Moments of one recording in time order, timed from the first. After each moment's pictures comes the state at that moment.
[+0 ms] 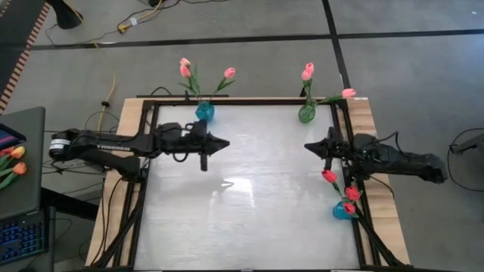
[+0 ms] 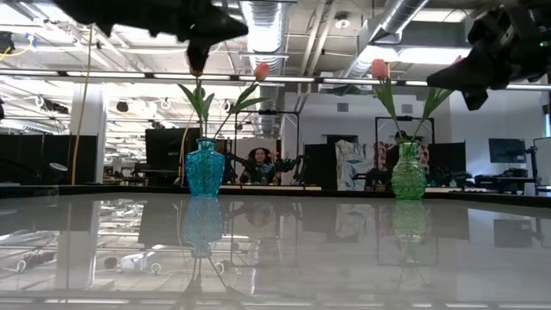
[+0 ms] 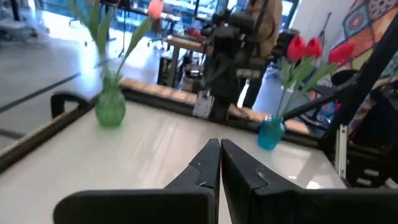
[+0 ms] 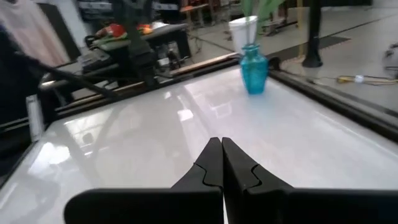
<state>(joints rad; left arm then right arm) 0.13 1.12 0.65 0.39 0.02 -0.23 -0.14 0.17 0.23 -0.20 0.10 0.24</state>
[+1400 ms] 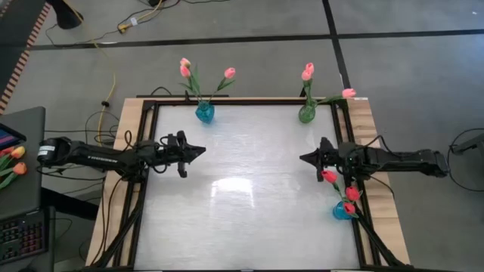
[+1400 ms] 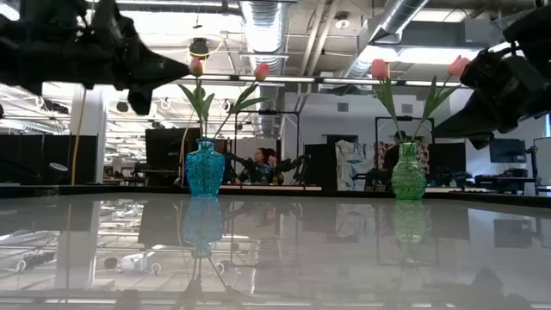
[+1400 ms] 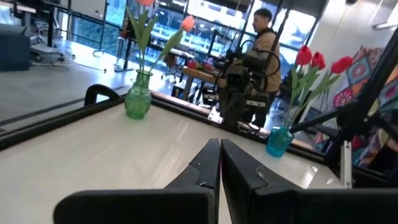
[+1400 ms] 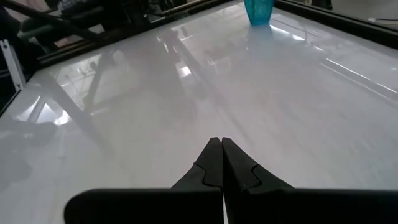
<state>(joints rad) 0.09 0.83 0.09 0.81 -0.10 -0.30 -0.07 0.24 0.08 -0.19 0.13 0.31</state>
